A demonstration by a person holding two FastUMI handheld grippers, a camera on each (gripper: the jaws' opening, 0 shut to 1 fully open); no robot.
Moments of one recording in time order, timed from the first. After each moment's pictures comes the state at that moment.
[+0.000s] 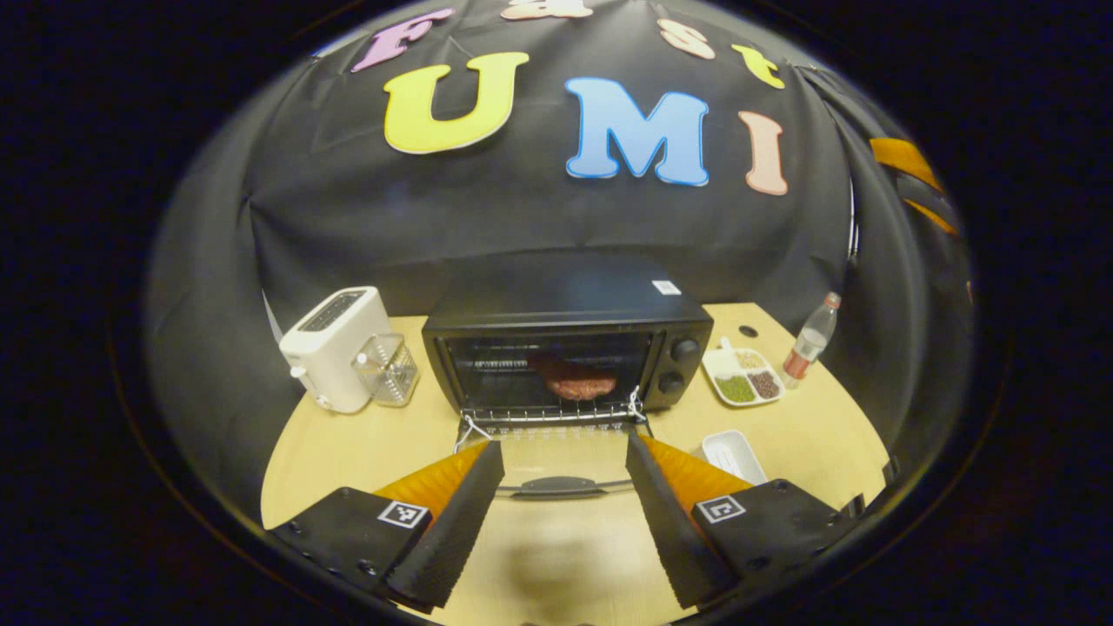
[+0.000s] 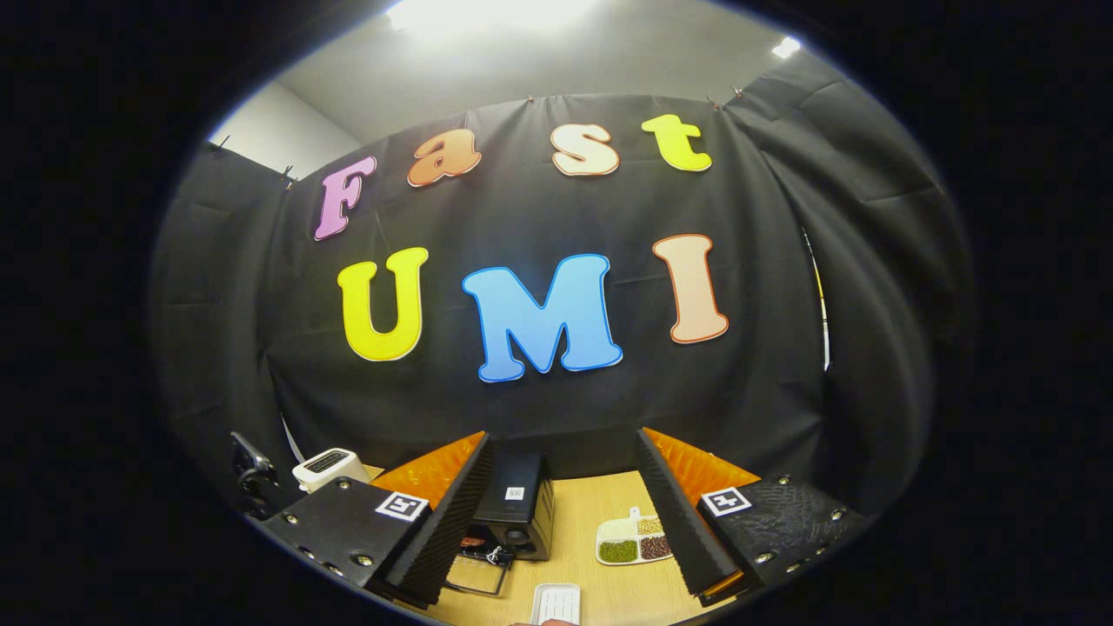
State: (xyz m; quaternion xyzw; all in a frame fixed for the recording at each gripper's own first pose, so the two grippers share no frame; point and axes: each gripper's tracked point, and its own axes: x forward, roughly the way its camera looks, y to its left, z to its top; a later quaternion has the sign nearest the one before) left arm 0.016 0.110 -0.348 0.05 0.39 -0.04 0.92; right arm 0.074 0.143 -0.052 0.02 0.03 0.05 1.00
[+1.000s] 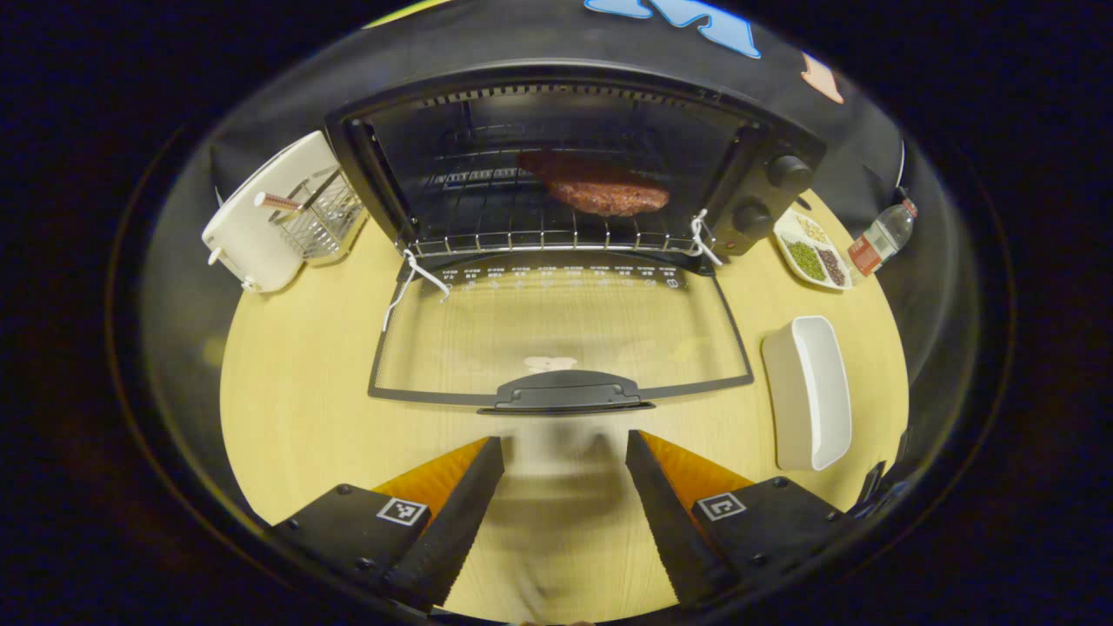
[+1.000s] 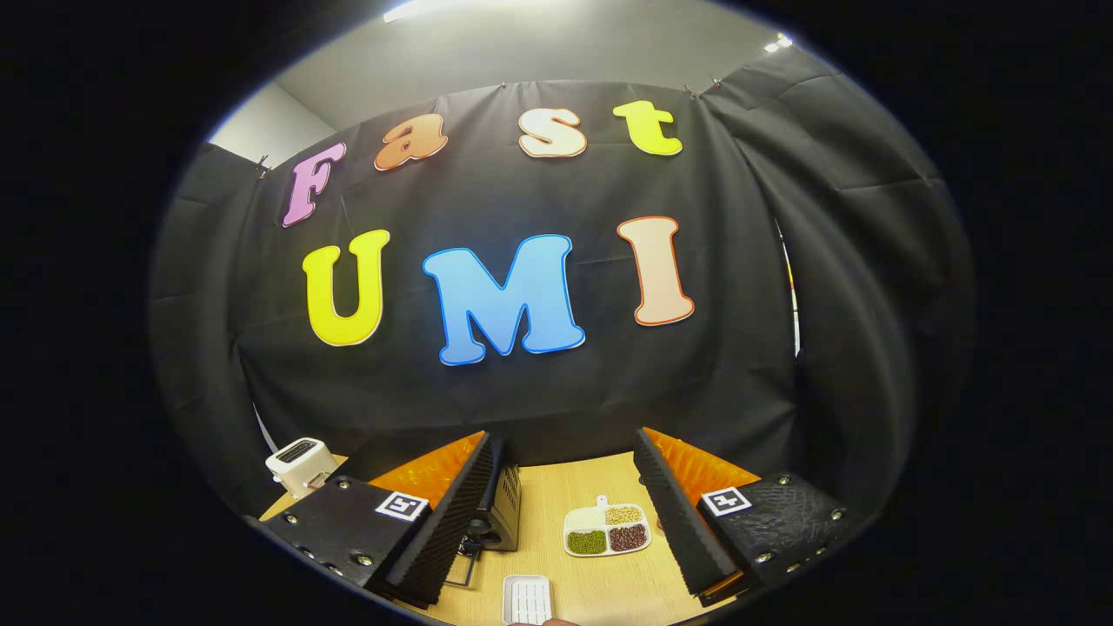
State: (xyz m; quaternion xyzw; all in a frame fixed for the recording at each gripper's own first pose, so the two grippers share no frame) left arm -0.008 0.134 -0.509 0.03 0.62 -0.02 0.79; right arm 0.081 0.105 -0.073 0.02 0.05 0.00 1.00
